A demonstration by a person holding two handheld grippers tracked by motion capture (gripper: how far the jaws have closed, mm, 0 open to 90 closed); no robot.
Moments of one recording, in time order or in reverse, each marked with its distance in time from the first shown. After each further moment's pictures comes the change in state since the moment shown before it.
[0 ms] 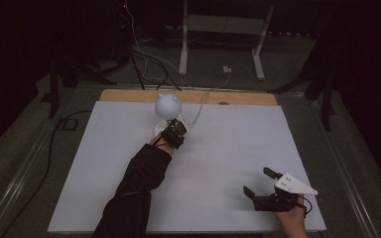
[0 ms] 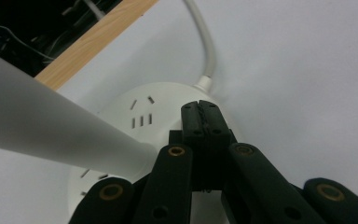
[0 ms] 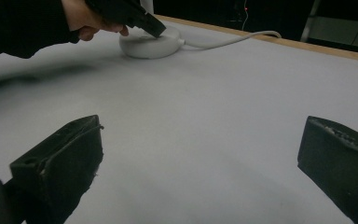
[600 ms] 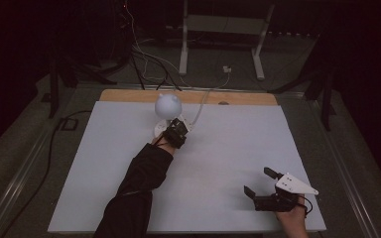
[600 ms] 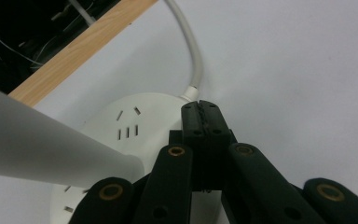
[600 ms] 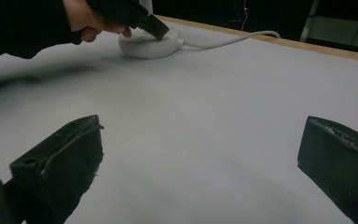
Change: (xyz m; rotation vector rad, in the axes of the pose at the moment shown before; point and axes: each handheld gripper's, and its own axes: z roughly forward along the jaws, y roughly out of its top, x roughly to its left) left arm -0.002 0.002 0.003 -0.030 -0.023 -0.011; right arm -0.001 0.000 -0.001 -0.001 -0.001 0.006
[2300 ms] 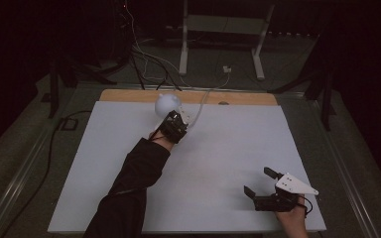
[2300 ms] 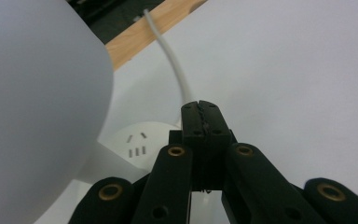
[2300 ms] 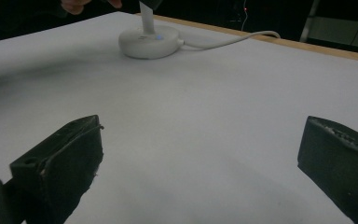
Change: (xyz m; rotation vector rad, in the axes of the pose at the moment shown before) left arm 0.018 0.024 -0.050 -0.065 -0.104 -0.034; right arm 0.000 0.000 0.000 -0.003 -0.001 -0.002
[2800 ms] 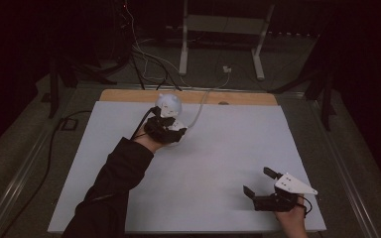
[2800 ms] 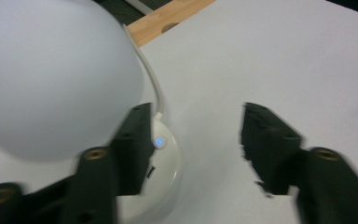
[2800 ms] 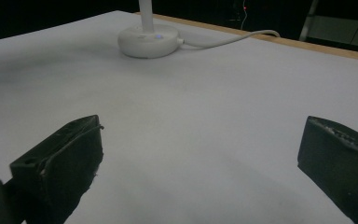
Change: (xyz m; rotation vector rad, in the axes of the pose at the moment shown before) left arm 0.025 -0.005 -0.059 -0.055 -0.169 -0.095; right arm 0.001 0.000 0.001 0.005 -0.004 -0.001
